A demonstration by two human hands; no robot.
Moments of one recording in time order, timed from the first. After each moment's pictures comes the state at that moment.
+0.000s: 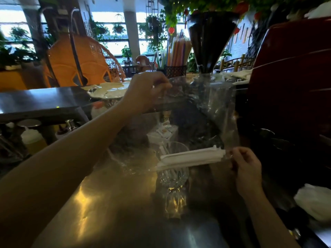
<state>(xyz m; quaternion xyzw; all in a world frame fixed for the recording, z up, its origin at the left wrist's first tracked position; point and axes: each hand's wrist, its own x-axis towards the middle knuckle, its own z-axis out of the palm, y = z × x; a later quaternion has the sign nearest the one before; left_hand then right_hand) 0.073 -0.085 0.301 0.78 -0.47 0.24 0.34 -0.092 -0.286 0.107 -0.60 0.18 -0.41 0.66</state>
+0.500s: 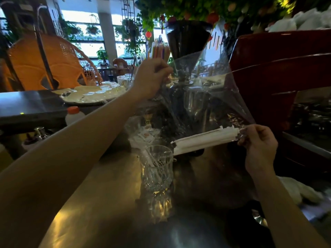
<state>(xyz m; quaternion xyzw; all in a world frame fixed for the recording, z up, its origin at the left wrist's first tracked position) 0.077 -0.144 0.322 0.70 -0.46 0.18 0.51 -0.121 -0.323 0.175 -0.55 0.16 -0.57 0.59</state>
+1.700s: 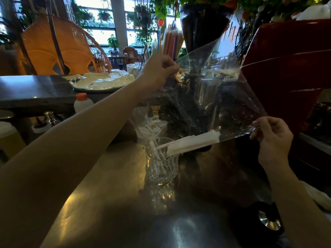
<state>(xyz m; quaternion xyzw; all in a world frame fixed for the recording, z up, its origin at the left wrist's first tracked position) 0.105 -0.146 0.306 0.74 -0.44 0.13 0.48 -0.109 -0.343 0.179 -0.60 0.14 -0.54 0.57</state>
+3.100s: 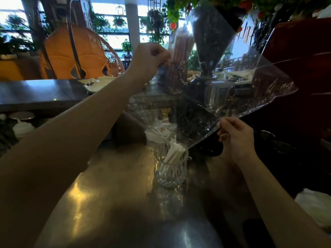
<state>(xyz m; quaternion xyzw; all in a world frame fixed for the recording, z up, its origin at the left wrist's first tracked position) 0.110 -0.113 0.329 0.72 -0.38 0.16 0.56 -0.035 -0.312 0.165 -0.63 0.12 -0.38 0.67</state>
